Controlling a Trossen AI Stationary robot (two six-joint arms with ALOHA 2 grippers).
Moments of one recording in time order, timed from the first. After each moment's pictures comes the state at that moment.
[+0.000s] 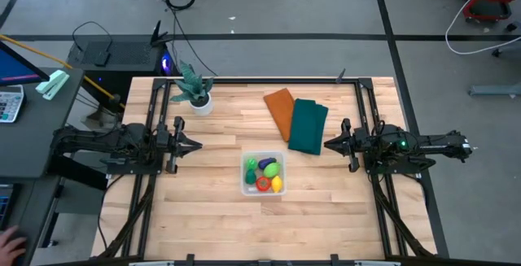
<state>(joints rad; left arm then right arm) -0.09 0.19 0.15 0.13 -0.05 0.06 0.02 0.02 0.04 0.00 0.00 0.10</state>
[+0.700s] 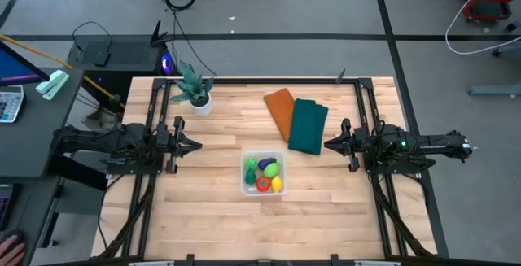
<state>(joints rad) -0.09 0.19 0.15 0.13 -0.05 0.06 0.02 0.02 0.04 0.00 0.00 0.10</state>
